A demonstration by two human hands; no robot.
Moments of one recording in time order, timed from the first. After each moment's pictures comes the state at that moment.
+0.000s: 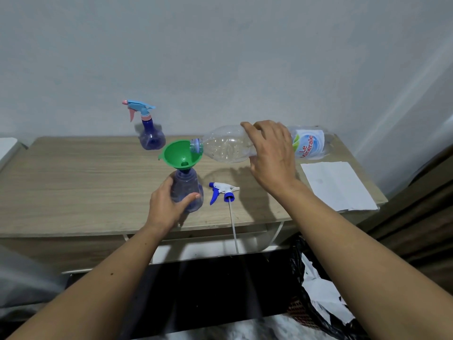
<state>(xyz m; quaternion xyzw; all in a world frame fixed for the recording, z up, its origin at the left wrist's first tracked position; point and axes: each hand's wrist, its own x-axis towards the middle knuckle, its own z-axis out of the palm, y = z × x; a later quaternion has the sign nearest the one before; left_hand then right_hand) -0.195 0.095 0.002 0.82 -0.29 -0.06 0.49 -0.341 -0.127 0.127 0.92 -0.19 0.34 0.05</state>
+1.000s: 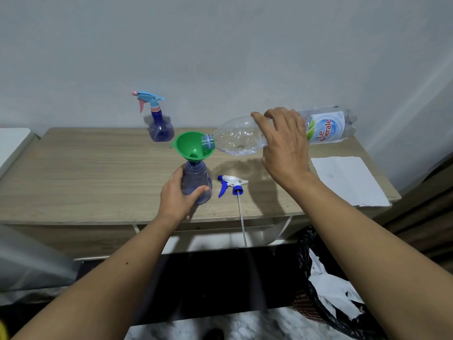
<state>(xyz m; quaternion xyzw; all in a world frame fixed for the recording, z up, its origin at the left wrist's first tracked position) -0.195 0.094 -0.002 0.82 -0.28 -0.07 0.49 -0.340 -0.127 0.132 0.92 -0.20 0.33 0.09</state>
